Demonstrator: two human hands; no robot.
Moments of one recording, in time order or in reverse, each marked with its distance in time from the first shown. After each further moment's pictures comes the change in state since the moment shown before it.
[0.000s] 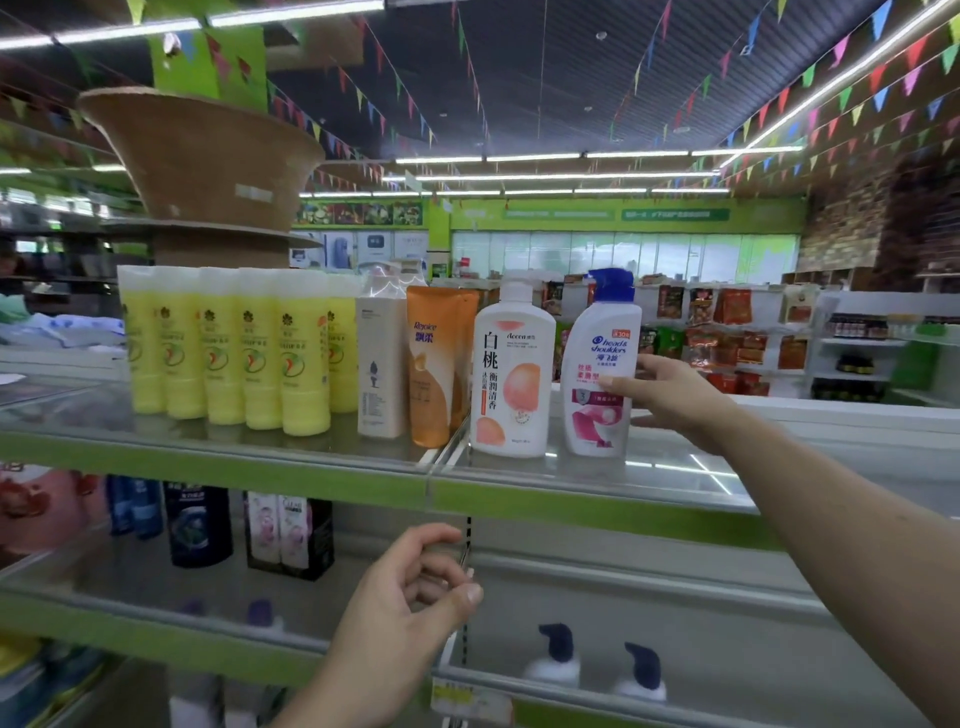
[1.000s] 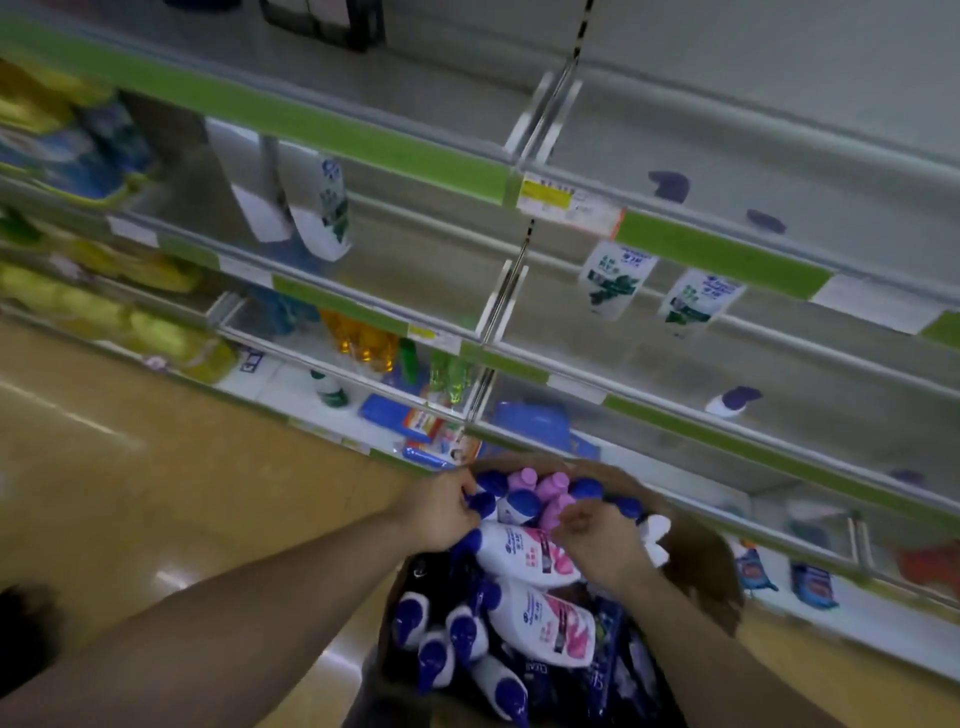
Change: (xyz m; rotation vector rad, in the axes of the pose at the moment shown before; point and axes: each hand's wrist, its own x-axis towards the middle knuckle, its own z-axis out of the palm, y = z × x) left_hand -0.255 -0.325 0.048 0.586 -0.555 -0.824; right_hand -0.372 0.364 0.274 -0.467 -0.572 0.686
